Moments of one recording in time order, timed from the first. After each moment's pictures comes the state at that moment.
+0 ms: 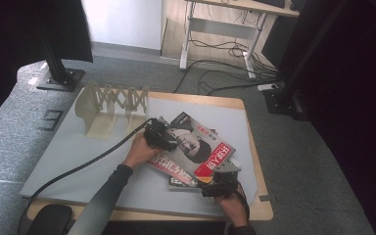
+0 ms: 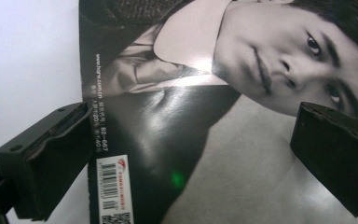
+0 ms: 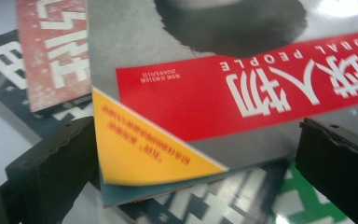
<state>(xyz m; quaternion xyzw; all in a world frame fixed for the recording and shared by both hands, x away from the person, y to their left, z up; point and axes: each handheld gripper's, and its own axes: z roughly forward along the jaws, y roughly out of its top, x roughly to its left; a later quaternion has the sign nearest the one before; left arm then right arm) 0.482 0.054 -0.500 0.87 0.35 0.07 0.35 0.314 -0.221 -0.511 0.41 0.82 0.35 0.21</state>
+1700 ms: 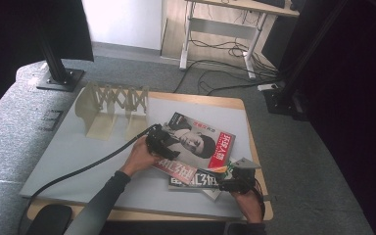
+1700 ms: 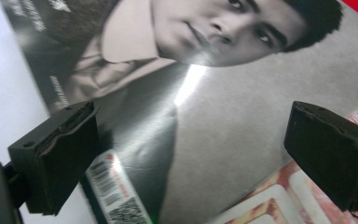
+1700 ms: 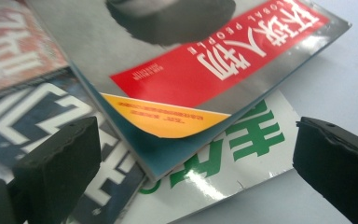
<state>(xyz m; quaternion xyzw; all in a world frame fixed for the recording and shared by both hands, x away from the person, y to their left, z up) 0.448 0.044 -0.487 0.89 0.29 0.09 0.34 0.322 -0.272 -0.499 0.45 0.79 0.35 0.24</state>
